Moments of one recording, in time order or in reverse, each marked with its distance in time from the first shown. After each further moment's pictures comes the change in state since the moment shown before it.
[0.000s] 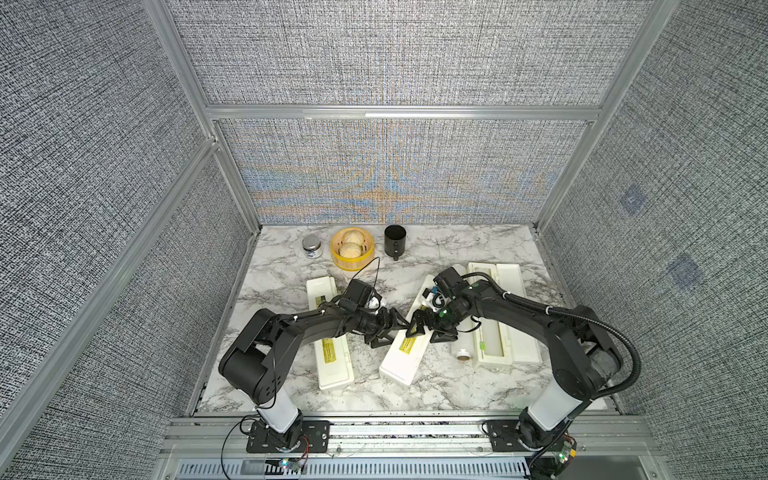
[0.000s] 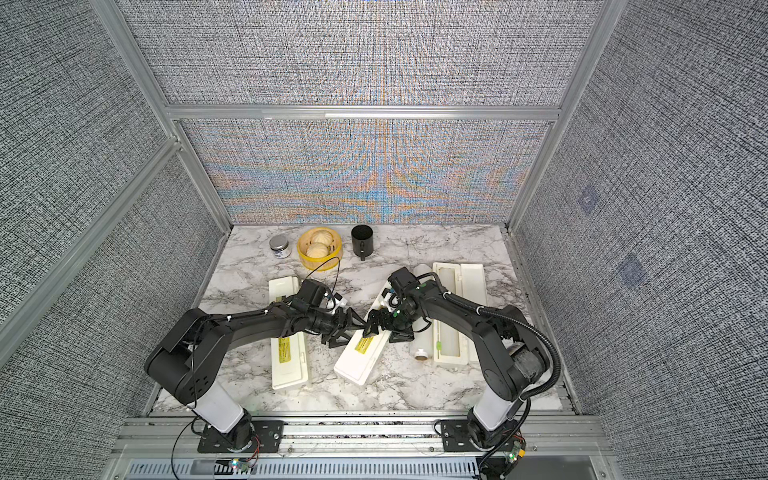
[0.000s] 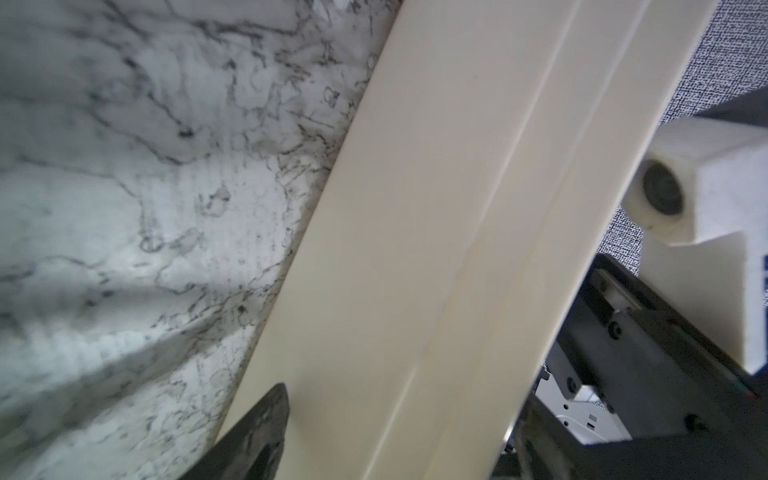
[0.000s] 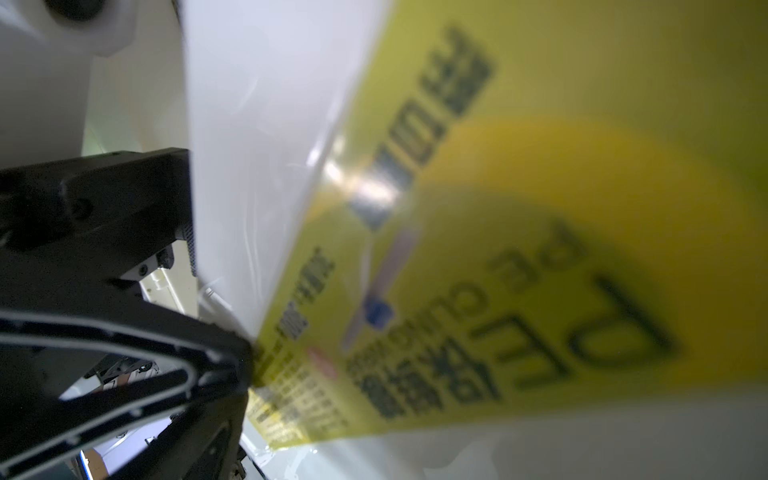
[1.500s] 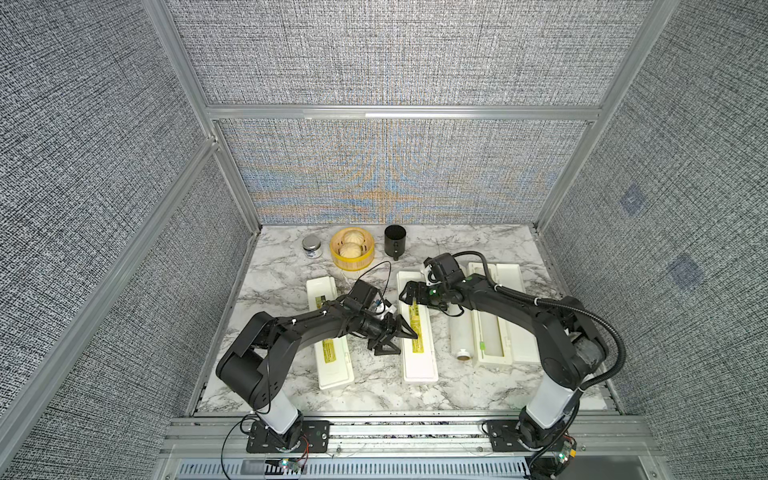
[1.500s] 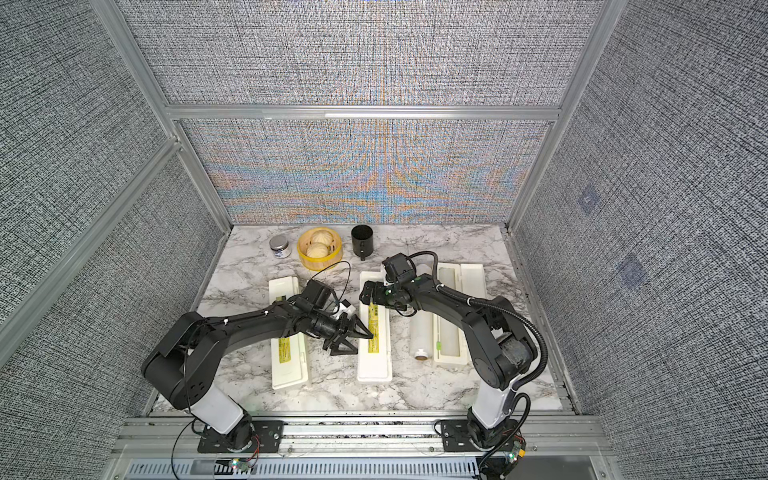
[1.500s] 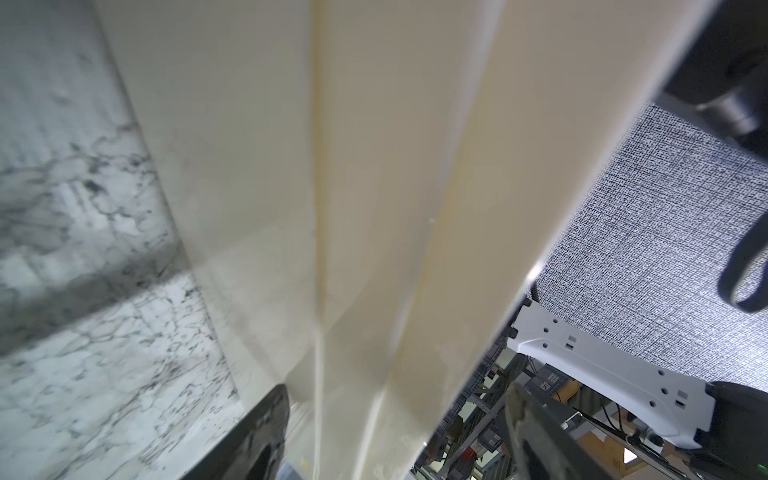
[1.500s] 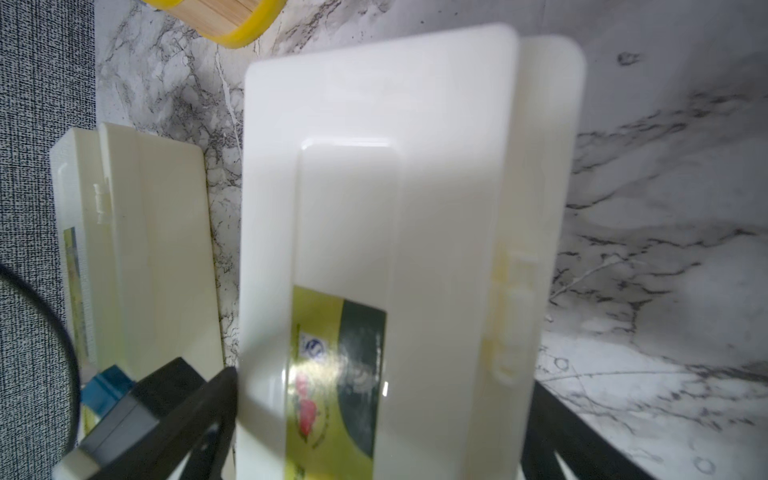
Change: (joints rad) left arm -0.037 -0.020 0.049 -0.145 0.142 0.050; right arm 0.003 0.075 0.079 0.344 0.300 0.093
